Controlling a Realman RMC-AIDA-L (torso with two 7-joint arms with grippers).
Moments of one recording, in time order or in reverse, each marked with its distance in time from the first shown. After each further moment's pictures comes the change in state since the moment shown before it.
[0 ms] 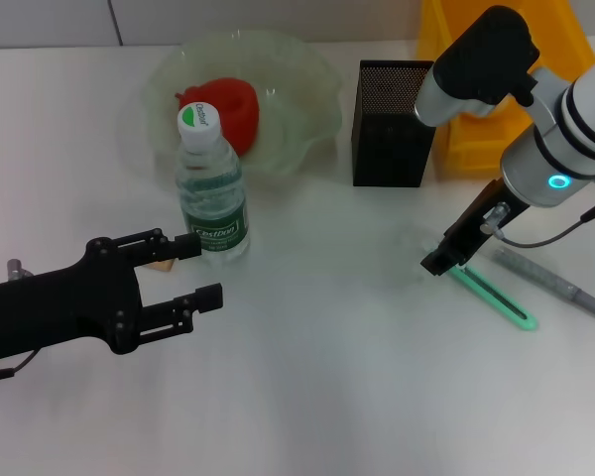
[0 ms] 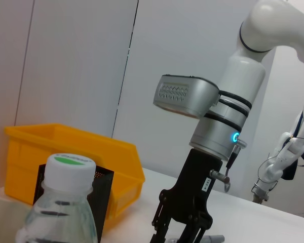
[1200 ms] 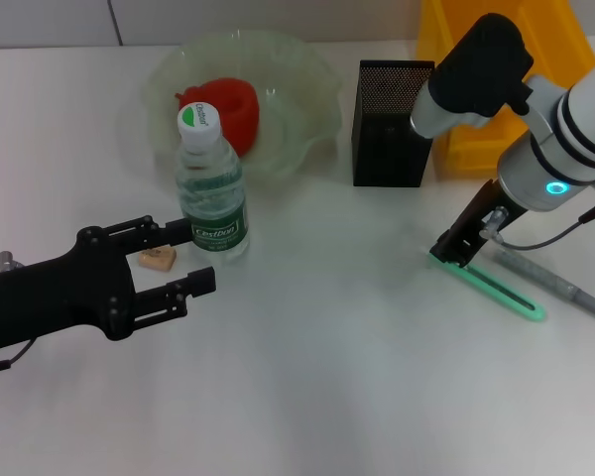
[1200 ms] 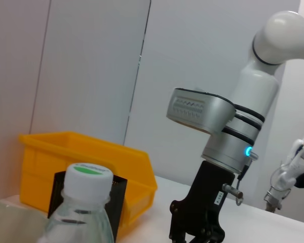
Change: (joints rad) left arm 0.000 -0.002 -0.015 0.000 -0.006 -0.006 0.000; right arm -0.024 -0.002 -0.049 -0.026 0.000 0.031 -0.015
